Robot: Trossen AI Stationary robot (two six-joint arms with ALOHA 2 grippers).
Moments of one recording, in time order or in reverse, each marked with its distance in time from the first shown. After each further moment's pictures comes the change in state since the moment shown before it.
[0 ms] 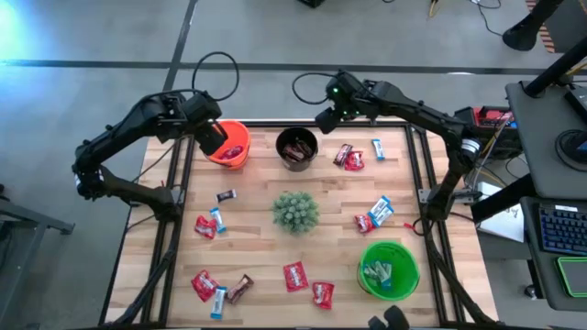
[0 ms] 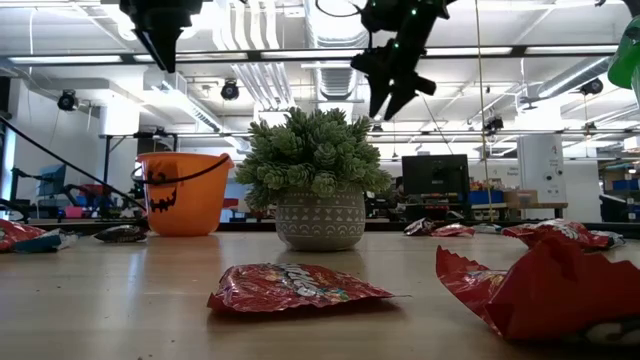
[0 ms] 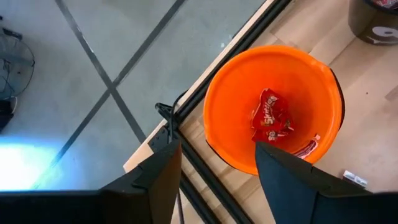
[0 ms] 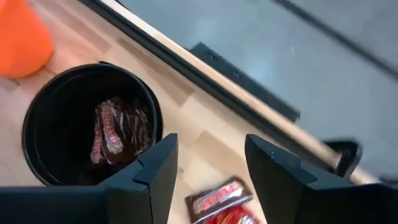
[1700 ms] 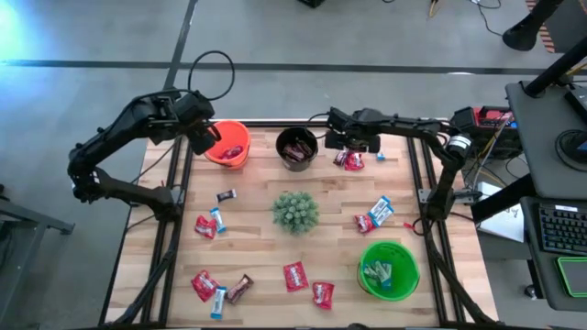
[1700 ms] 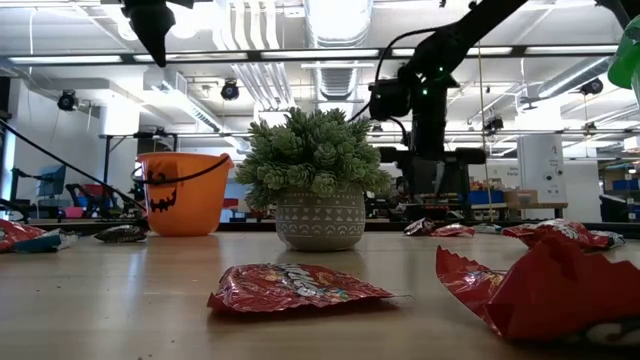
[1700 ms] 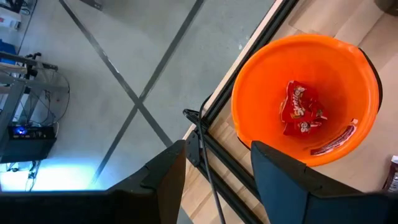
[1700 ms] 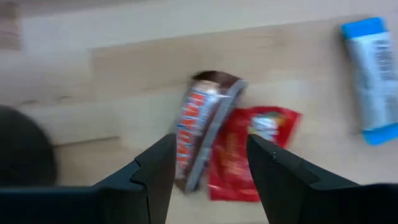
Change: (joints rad) left arm 0.004 -0.045 -0.004 -0.005 -0.077 0.166; right arm -0.023 0.070 -0.442 0.117 -0.003 0.784
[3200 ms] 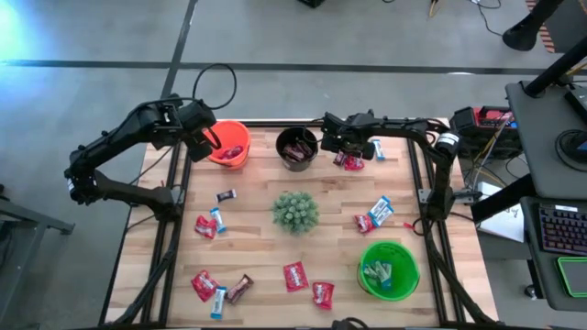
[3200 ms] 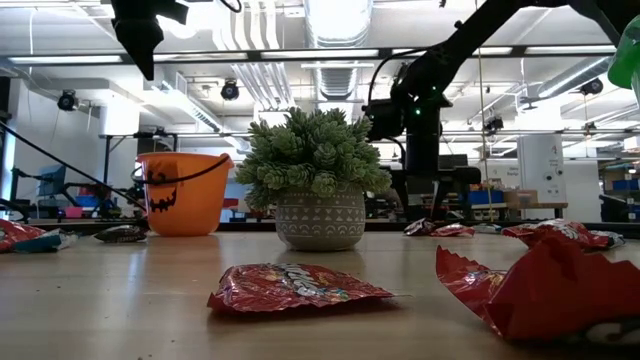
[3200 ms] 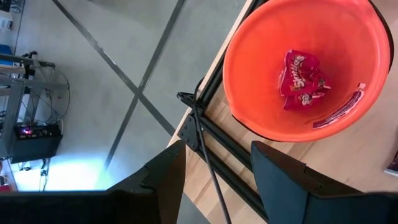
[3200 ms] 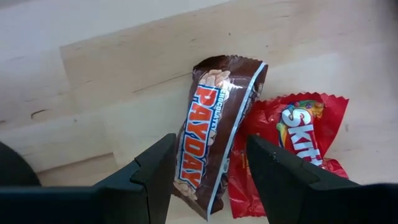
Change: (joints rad) left arm 0.000 -0.039 -0.119 -0.003 0.006 0.032; right arm 0.002 0.097 -0.008 0.063 -0.029 0.130
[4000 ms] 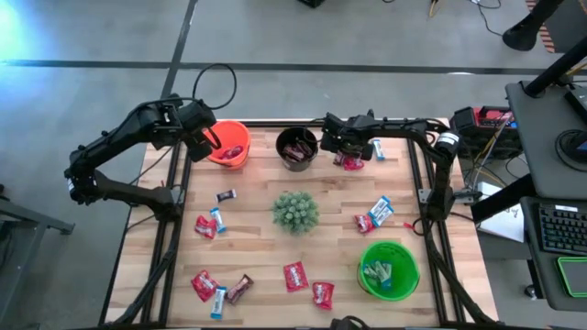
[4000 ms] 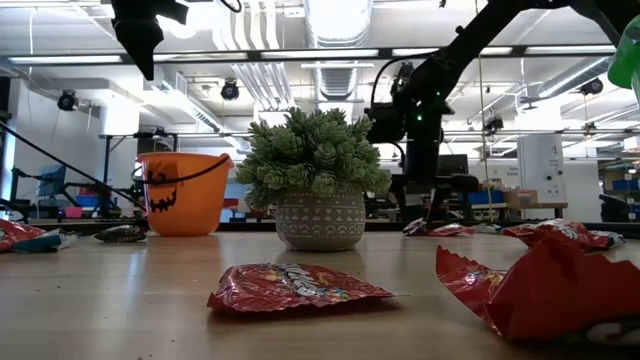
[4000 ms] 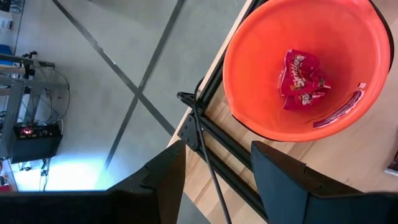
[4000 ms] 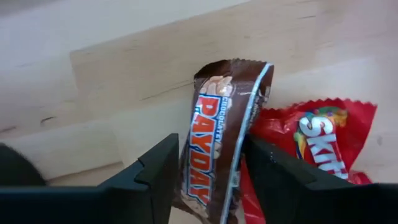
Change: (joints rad) left arm 0.000 0.000 0.000 0.000 0.000 0.001; right arm -0.009 0.002 -0.045 0.102 -0.016 -0.009
